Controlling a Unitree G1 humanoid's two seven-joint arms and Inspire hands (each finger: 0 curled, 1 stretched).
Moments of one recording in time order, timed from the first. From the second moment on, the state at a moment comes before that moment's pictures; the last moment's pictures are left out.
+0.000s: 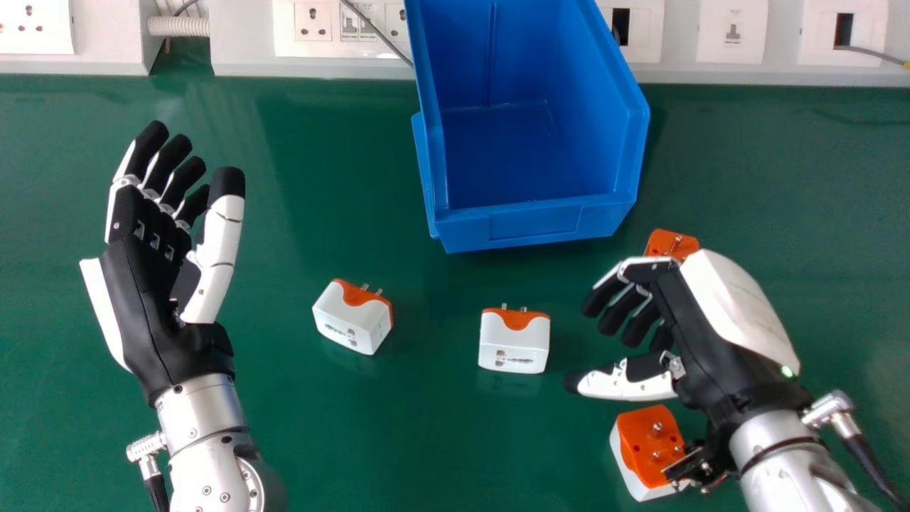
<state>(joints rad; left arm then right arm) -0.17 -0.05 0.25 0.36 -0.07 -0.64 0.20 0.10 -0.29 0.24 -0.42 -0.67 0.30 0.04</state>
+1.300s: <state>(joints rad) -0.16 -0.05 0.25 0.35 -0.08 -0.63 0.19 0.31 -0.34 0.17 -0.73 -0.94 0.46 0.44</state>
